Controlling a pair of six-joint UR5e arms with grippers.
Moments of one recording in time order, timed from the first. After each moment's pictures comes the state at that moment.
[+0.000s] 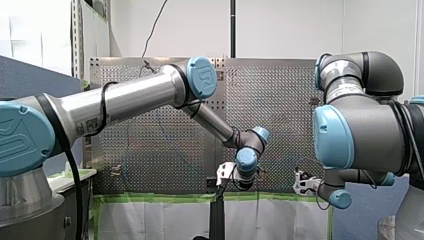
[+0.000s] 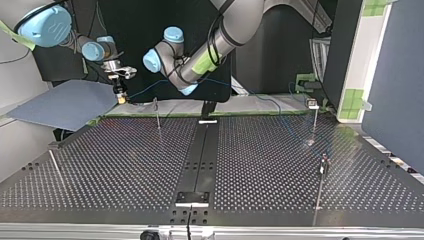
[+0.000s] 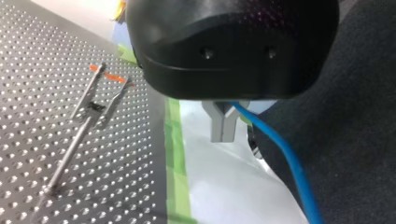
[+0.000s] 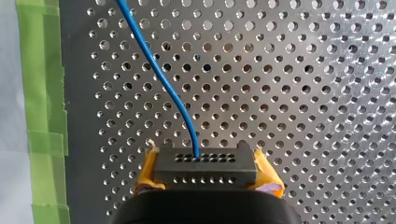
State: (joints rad) left arm -0.85 -2.78 -0.92 -3.30 -2.09 -1.90; right arm 1.53 -0.46 1.69 -1.24 0.99 1.56
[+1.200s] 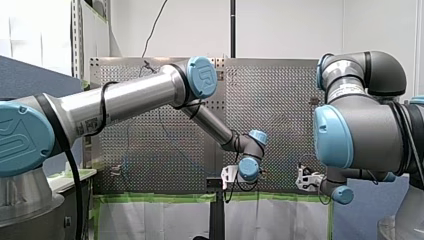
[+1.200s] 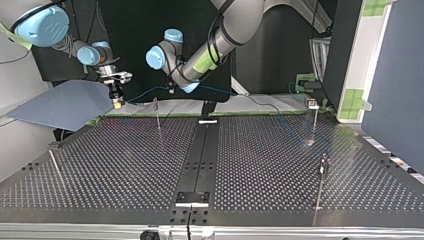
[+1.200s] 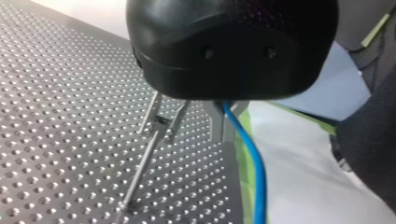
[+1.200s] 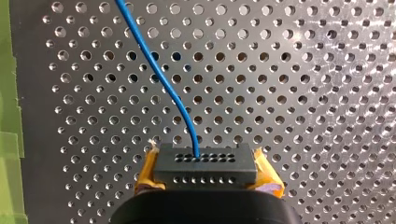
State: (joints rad) left arm -0.85 -2.78 -0.96 -2.99 -2.12 -1.89; right arm 1.51 -0.46 1.63 -1.24 0.94 1.60
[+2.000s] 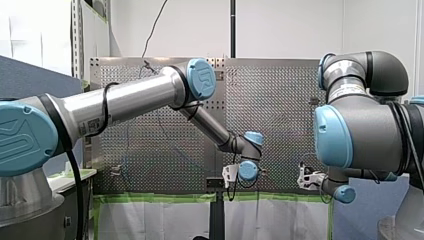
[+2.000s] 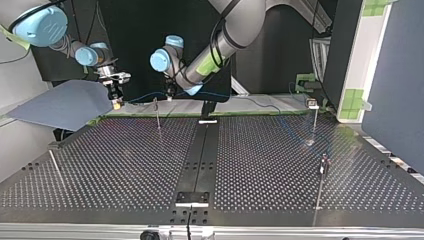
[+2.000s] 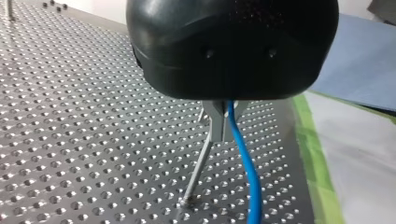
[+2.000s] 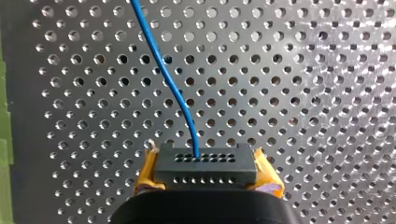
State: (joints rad) left arm -0.82 -2.79 -0.96 -2.79 -2.12 -1.87; right arm 1.50 -0.46 1.61 -1.25 0.90 1.62
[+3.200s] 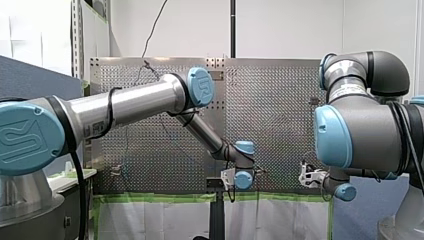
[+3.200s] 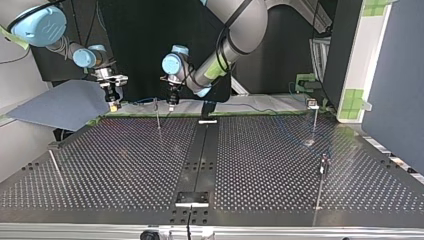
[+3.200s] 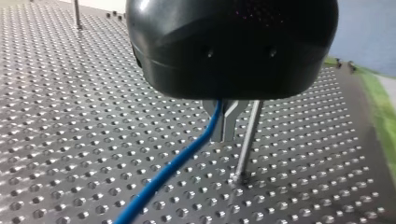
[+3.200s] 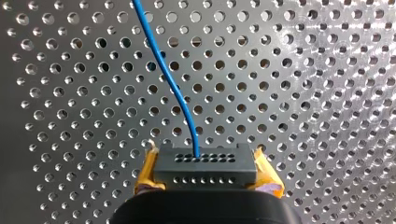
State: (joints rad) left arm -0.77 -2.83 -0.97 -2.50 -2.07 -1.87; right arm 1.49 -0.46 1.59 -1.25 0.91 1.65
